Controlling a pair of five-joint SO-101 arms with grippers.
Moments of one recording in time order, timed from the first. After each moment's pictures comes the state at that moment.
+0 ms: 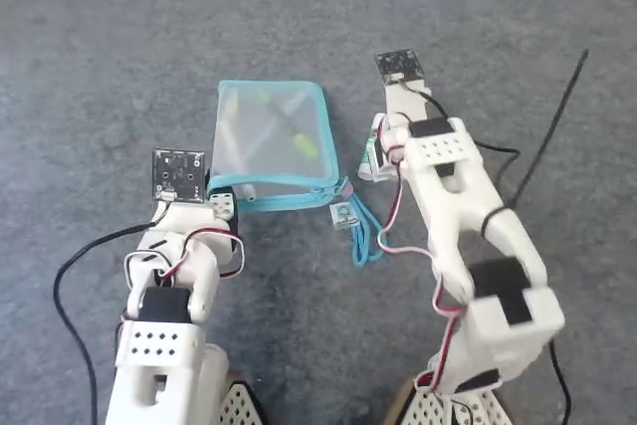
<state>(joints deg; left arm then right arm) -4.1 -68.7 85.1 29.8 4.0 -15.5 12.4 14.3 51.6 -2.4</state>
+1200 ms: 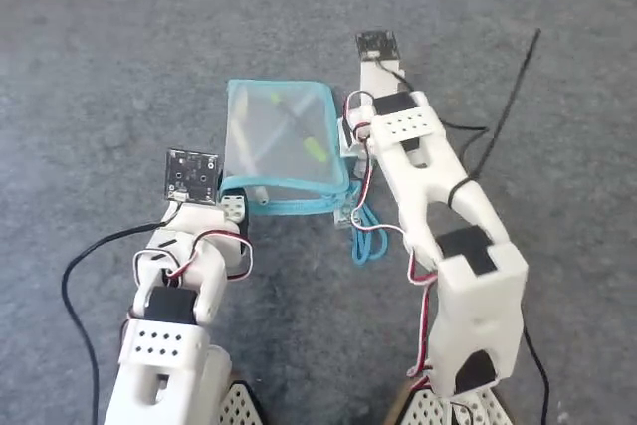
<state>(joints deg) -0.7 -68.7 85.2 29.4 4.0 -20.7 27.7 -5.5 57.2 -11.6</state>
